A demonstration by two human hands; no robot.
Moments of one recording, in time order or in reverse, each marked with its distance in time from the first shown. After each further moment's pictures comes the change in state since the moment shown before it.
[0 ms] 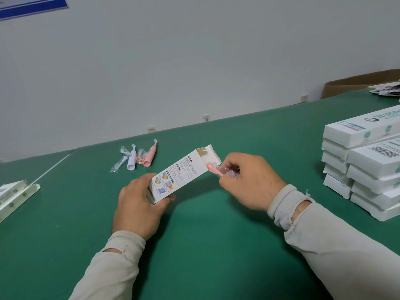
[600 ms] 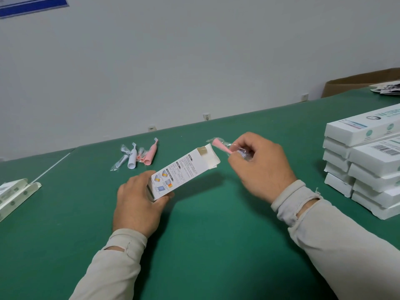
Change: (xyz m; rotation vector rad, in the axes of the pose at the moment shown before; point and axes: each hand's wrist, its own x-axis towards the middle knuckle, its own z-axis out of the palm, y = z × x) left_hand 0.000 0.001 -0.002 0.057 0.021 -0.011; right_hand 0.002 0.000 -0.008 0.195 0.317 -0.023
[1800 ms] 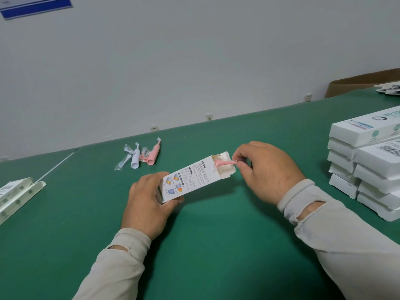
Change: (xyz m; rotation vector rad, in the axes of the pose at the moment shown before) left_hand 0.000 -0.001 0.003 -0.052 -0.101 0.122; right_hand 0.004 0.000 -0.012 -0.539 -0.247 -0.188
